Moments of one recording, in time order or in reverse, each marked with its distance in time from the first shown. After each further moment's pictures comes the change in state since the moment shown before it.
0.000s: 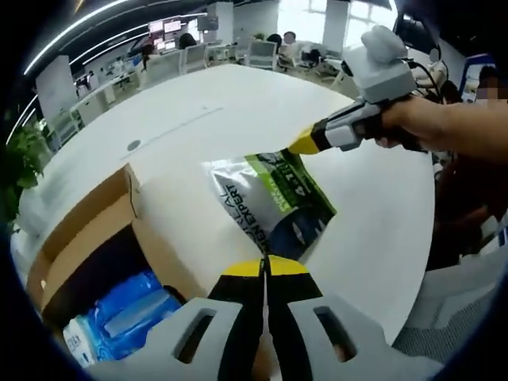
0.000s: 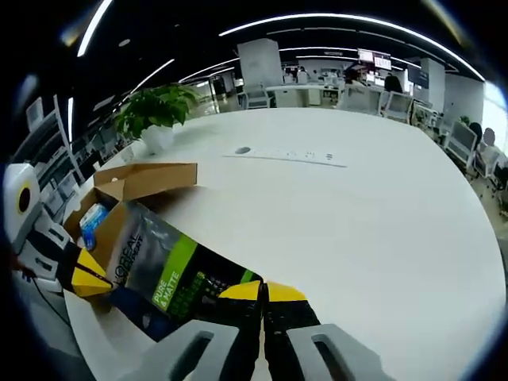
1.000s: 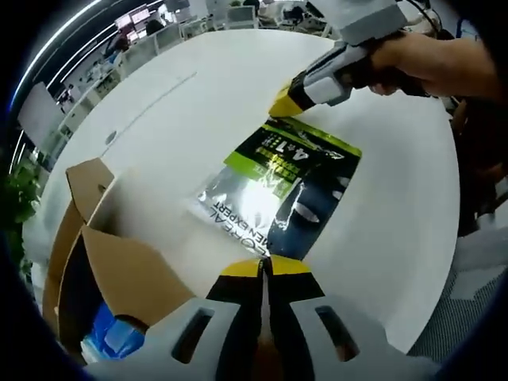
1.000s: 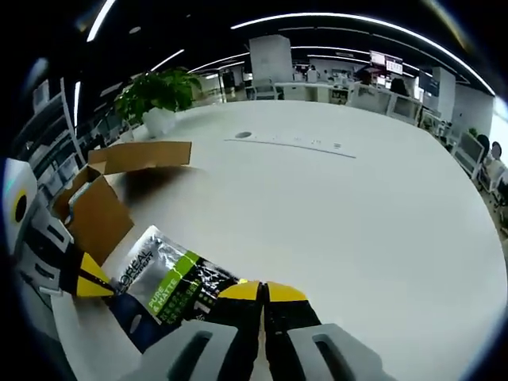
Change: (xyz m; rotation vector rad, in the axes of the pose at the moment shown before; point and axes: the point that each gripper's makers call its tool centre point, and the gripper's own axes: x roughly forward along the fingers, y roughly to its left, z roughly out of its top) left arm 0.038 0.000 -0.031 0.142 0.191 0.038; right arm 0.025 -0.003 -0.014 -0.089 0.020 0.000
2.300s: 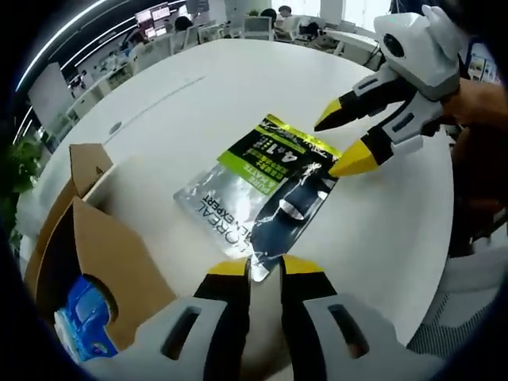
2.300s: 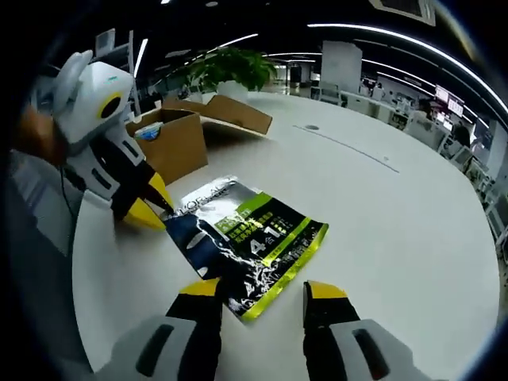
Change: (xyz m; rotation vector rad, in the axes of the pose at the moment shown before) left arm 0.000 -0.024 -0.004 -0.091 -0.054 -0.001; right arm -0.049 0.034 -0.057 -0.288 0.028 0.209
